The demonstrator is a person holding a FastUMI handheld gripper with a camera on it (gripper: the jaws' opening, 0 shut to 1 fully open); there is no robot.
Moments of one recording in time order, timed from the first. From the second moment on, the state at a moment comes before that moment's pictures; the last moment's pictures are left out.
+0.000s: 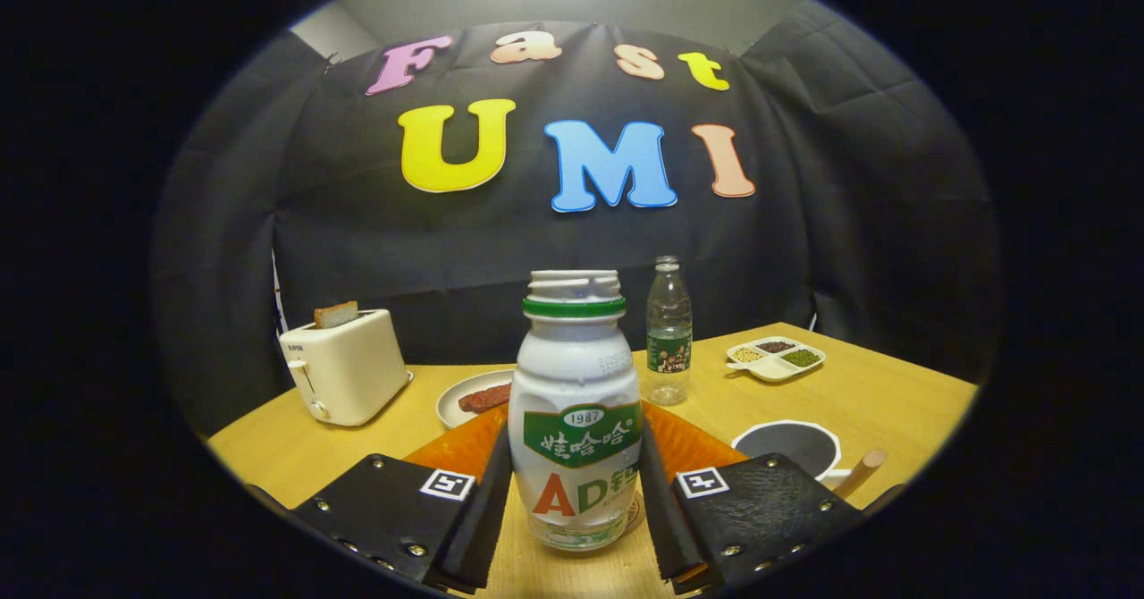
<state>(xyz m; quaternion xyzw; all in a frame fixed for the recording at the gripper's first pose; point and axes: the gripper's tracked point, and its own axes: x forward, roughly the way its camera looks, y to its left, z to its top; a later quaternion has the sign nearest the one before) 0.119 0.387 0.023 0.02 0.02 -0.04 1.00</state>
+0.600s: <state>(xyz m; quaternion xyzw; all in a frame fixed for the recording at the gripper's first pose) 0.154 0.390 0.005 0.00 0.01 -0.02 1.00</state>
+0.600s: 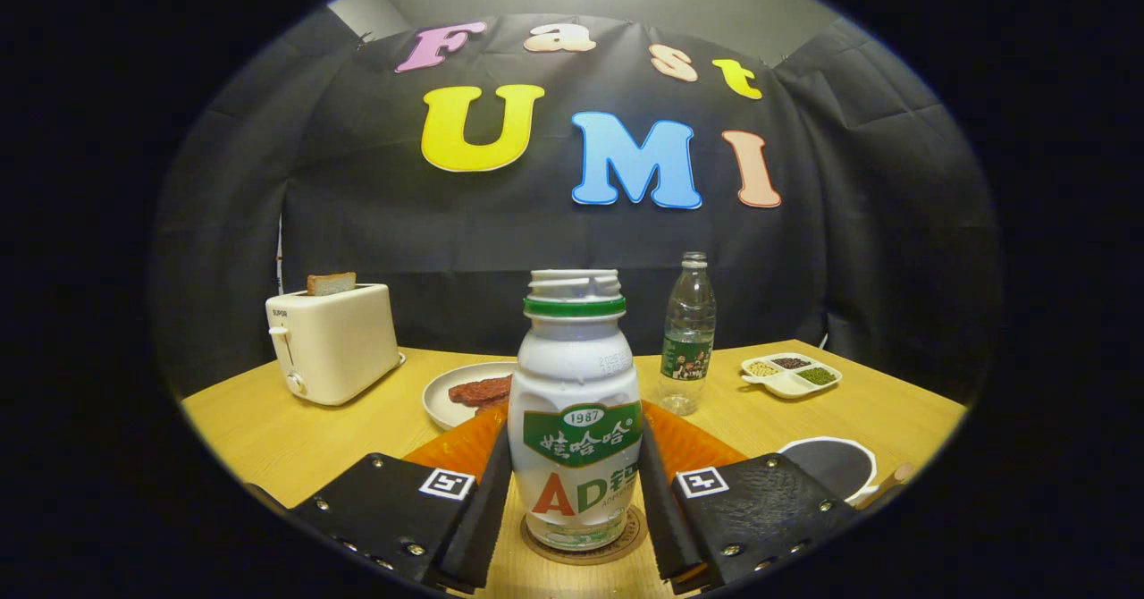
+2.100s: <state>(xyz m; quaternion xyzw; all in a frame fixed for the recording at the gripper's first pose) 0.023 0.295 0.063 -0.01 -0.08 0.02 1.00</state>
